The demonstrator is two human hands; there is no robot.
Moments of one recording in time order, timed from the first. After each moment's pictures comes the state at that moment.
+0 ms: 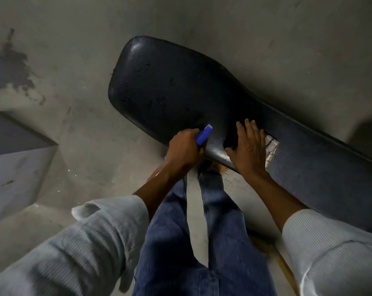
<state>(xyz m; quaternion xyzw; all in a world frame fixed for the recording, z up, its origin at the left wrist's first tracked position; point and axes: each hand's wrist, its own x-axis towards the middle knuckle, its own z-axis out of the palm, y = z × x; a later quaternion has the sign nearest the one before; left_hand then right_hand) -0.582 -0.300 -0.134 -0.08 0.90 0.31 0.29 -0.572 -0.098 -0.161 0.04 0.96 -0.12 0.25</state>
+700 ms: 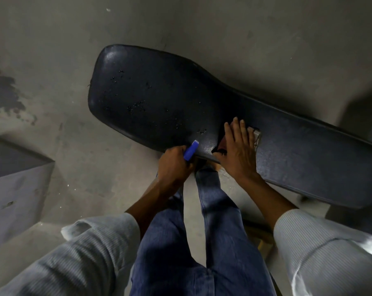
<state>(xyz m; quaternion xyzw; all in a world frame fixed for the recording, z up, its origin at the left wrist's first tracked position) -0.537 -0.276 -0.135 -0.10 0.89 0.30 0.33 -0.537 -0.069 -0.170 0.03 0.96 -0.13 0.23</state>
